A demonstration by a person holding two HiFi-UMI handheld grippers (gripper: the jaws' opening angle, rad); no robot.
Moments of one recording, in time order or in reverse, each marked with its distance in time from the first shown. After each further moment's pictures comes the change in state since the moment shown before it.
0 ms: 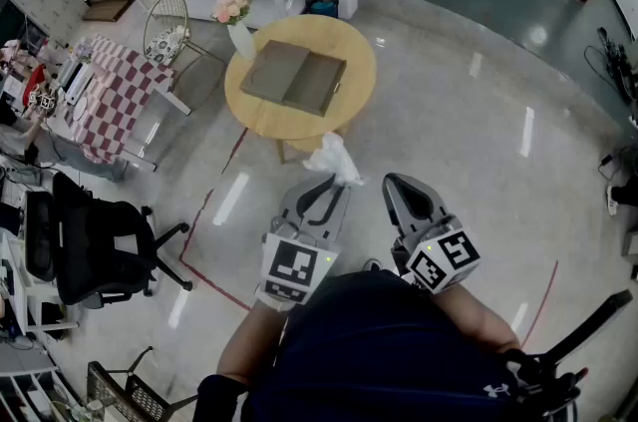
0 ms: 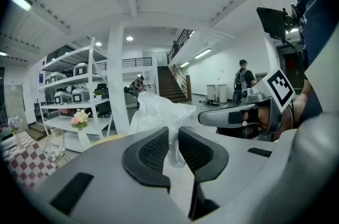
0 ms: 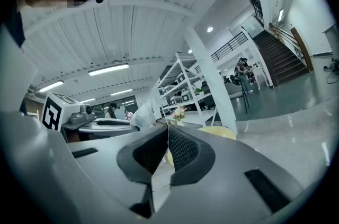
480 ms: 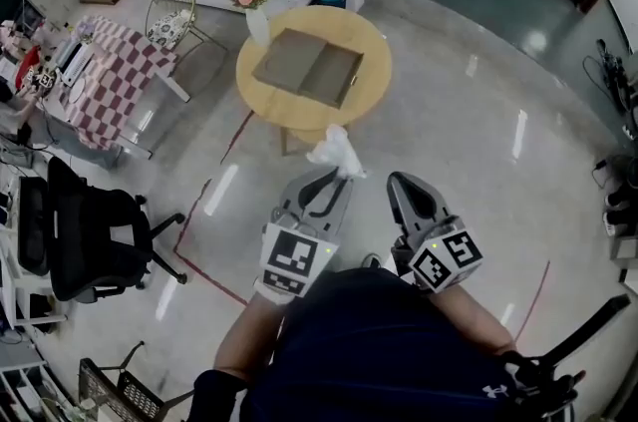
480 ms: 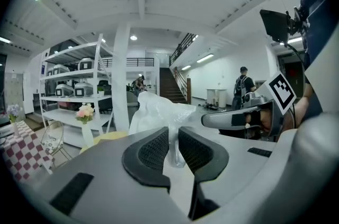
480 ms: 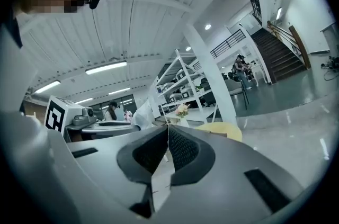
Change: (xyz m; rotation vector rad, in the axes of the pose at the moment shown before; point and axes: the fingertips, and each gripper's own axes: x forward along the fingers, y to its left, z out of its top) left arm -0.039 0.057 -0.029 -0.053 -0.028 -0.040; right arm 0.041 0.051 -0.023 0.027 0.010 -0.043
